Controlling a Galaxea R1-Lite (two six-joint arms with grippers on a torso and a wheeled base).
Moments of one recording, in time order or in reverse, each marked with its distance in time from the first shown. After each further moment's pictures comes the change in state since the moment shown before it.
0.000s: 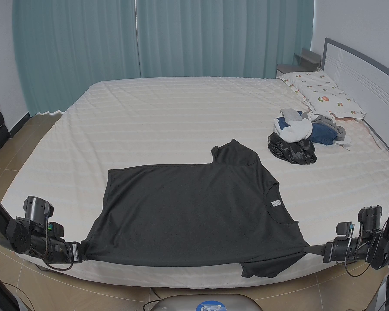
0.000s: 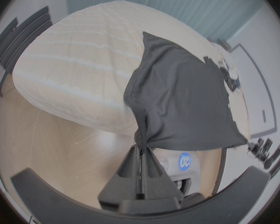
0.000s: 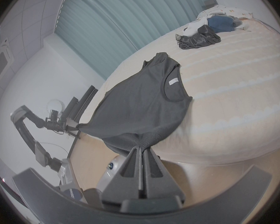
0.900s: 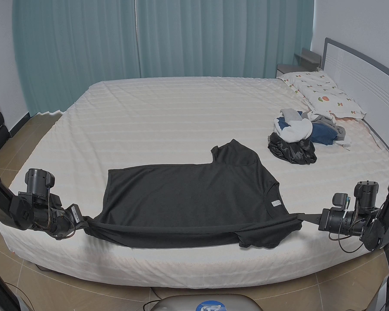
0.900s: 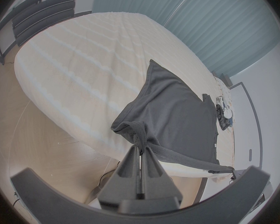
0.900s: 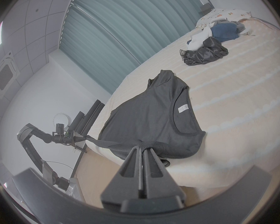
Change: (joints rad) left arm -0.006 0.037 -0.235 -0.001 -0.023 -0.353; right arm 0.043 -0.030 -0.268 0.051 0.007 0.253
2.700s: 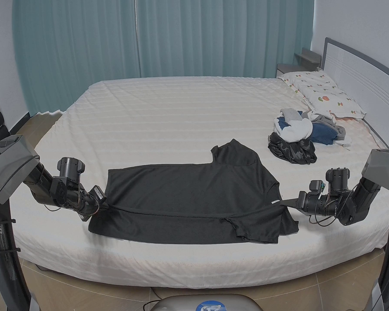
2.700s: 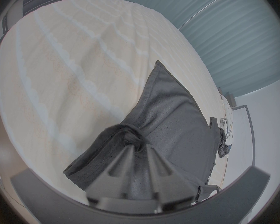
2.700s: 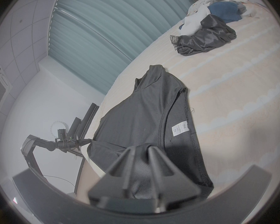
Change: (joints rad) left arm -0.046 0.406 -0.468 0.046 0.008 -0.225; right arm 0.040 0.264 -0.506 0.310 -0.022 0.073
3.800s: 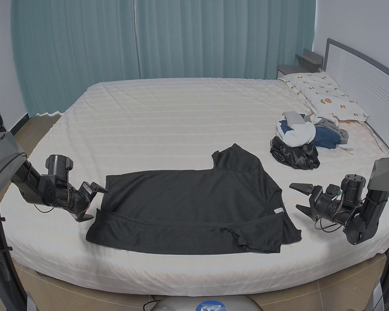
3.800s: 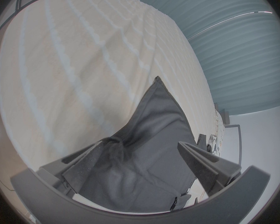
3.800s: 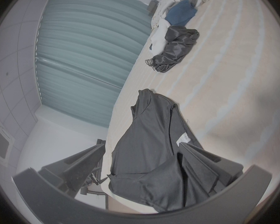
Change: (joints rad) left arm 0.050 -0.085 0.071 -0.011 -0.063 -0.154; right arm -0.008 -0.053 0.304 -0.506 -0.162 0.550
